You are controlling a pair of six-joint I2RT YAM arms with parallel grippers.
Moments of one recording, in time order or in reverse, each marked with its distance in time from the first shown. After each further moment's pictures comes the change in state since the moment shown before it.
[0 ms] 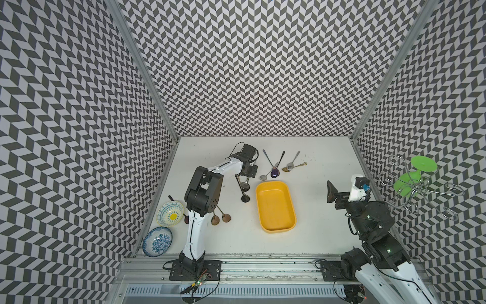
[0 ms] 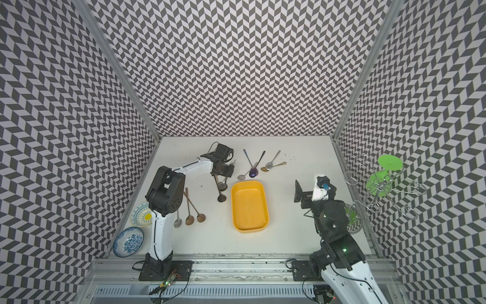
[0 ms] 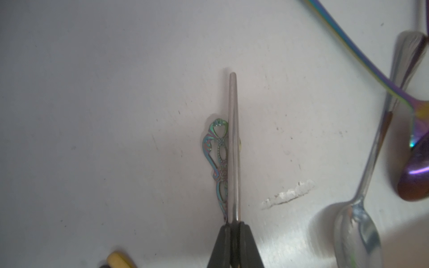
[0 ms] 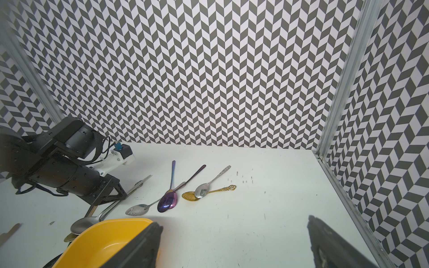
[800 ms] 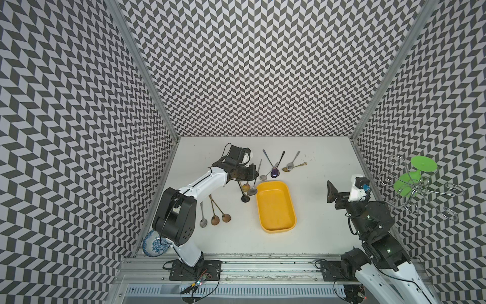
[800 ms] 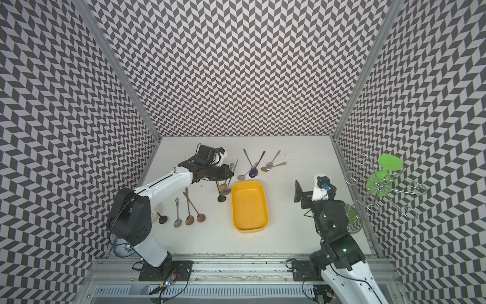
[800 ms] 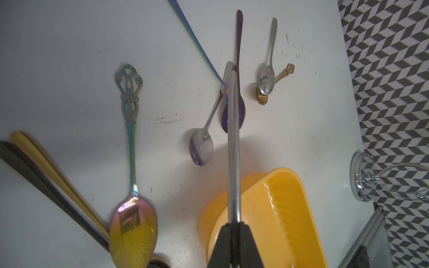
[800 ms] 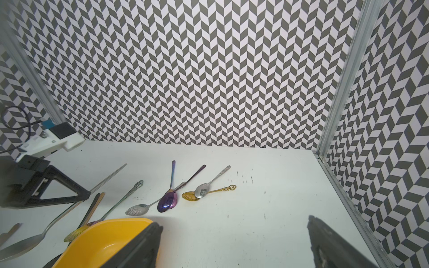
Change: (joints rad) left arm -0.003 -0.469 -0.375 0.112 0.432 -0.382; right arm 0.000 0.000 0.000 0.000 0.000 0.000
